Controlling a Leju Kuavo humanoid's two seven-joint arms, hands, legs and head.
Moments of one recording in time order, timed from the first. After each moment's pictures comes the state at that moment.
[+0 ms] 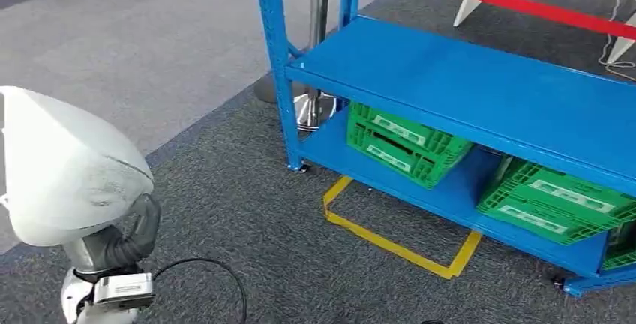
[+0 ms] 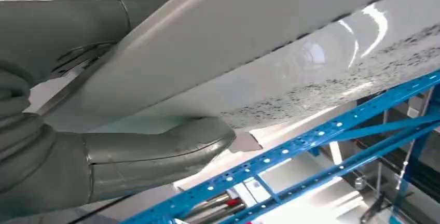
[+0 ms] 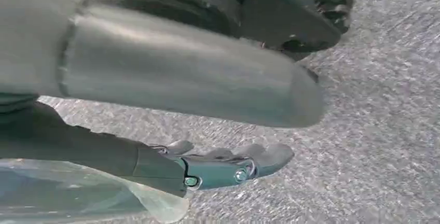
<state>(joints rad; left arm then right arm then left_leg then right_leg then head) 0.14 -0.02 -0.29 -1.84 -0.38 0.64 -0.59 -0.03 0.14 -0.41 -0.19 0.65 -0.06 -0.20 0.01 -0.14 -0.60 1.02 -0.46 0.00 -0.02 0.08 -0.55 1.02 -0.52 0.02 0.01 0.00</state>
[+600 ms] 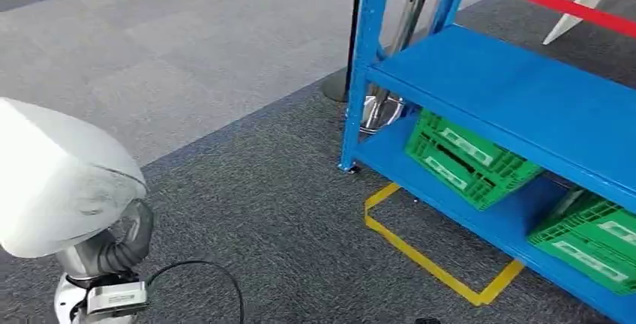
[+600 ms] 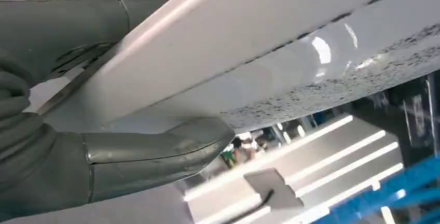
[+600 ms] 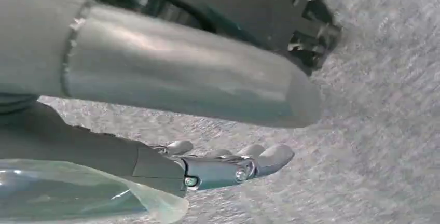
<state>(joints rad) 0.15 -0.01 -0.29 -1.85 -0.37 0.65 -0.63 -0.03 0.15 -0.41 -0.20 0.67 -0.06 -0.21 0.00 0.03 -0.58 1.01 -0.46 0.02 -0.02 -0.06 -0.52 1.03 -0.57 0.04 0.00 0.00</state>
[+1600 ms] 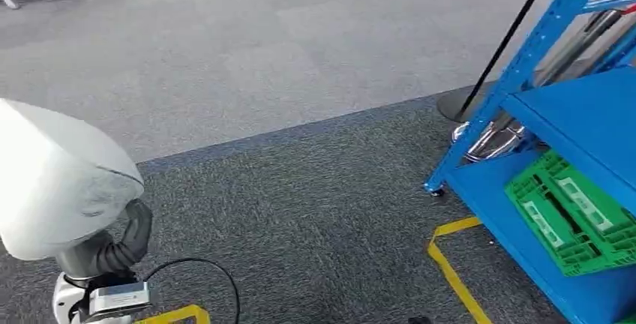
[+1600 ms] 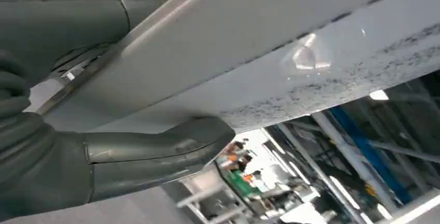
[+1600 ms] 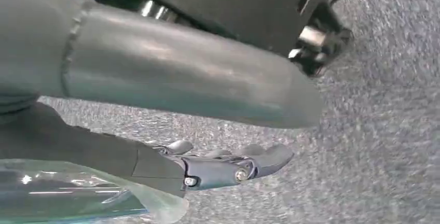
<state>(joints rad) 0.14 -0.01 -0.29 -1.85 -0.39 0.66 -0.63 -0.04 0.16 -0.38 -0.20 0.71 -0.06 -0.20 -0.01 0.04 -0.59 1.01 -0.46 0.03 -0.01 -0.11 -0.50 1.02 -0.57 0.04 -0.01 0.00</state>
